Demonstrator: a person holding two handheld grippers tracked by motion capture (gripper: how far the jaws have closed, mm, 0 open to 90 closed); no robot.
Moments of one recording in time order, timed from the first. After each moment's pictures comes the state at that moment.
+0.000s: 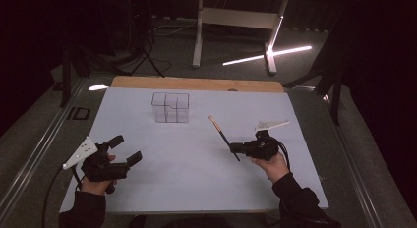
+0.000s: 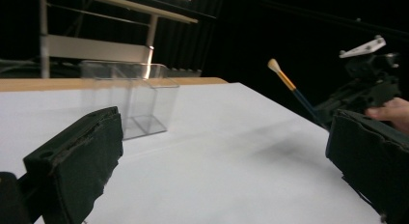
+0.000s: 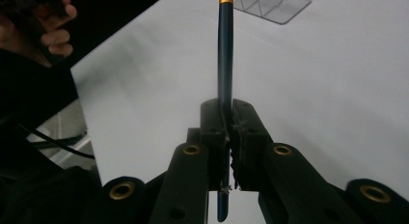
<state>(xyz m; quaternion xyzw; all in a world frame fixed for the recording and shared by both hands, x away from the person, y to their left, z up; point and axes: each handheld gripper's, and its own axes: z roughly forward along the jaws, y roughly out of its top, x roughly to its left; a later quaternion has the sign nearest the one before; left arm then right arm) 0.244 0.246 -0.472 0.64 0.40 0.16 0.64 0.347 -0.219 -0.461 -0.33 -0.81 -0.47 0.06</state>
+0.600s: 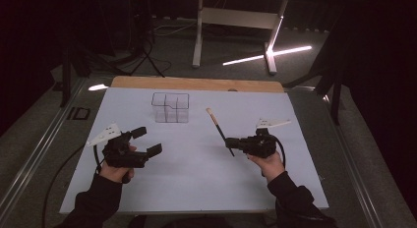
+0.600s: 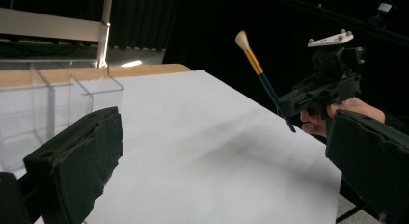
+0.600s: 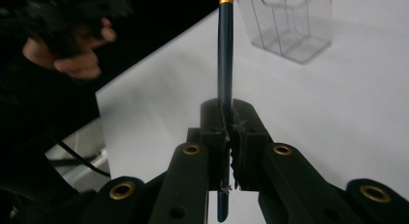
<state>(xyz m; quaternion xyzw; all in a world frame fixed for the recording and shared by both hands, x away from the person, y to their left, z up) 0.280 0.204 -0.449 0.67 0.37 0.09 0.64 0.348 -0.213 -0.456 -0.30 -0.78 -0.54 0.06</state>
